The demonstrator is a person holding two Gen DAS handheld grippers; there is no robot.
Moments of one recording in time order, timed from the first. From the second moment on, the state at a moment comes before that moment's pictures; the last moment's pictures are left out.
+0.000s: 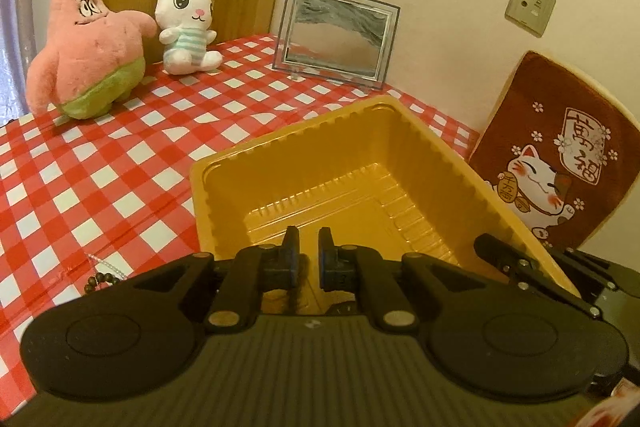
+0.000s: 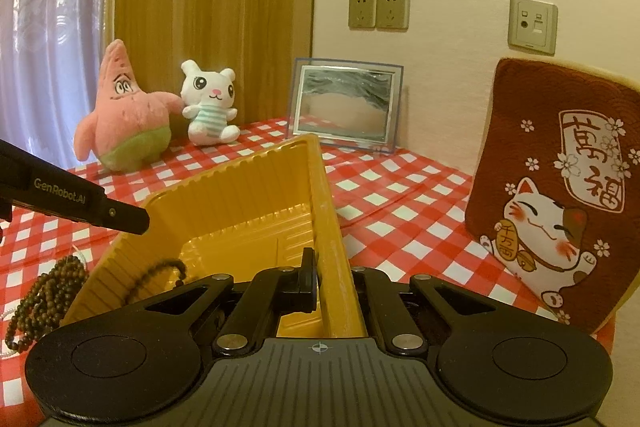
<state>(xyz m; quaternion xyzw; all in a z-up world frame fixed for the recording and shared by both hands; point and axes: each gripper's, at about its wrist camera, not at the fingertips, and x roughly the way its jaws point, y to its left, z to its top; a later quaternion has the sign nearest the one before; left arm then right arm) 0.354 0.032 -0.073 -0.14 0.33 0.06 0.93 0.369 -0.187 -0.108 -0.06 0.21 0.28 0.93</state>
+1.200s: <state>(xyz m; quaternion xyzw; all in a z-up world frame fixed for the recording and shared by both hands) 0.198 0.135 -0.060 -0.20 0.31 0.24 0.90 0.366 -0.207 -0.108 -0.07 0.22 0.26 0.94</state>
